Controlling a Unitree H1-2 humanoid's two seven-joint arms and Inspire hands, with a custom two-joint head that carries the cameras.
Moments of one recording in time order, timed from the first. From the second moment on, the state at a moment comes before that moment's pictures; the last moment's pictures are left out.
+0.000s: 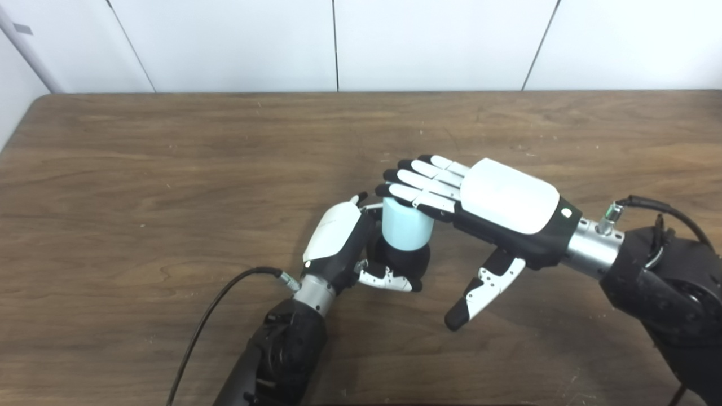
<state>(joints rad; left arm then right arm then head) -0.06 0.06 -0.45 -0.21 0.73 0.24 -0.14 -0.28 -0.54 0.29 -0.65 -0.56 -0.03 0.66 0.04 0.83</state>
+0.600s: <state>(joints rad) -0.06 0.06 -0.45 -0.21 0.73 0.24 -0.14 -0.29 -0.49 0.20 -0.64 -0.52 -0.04 0.65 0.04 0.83</state>
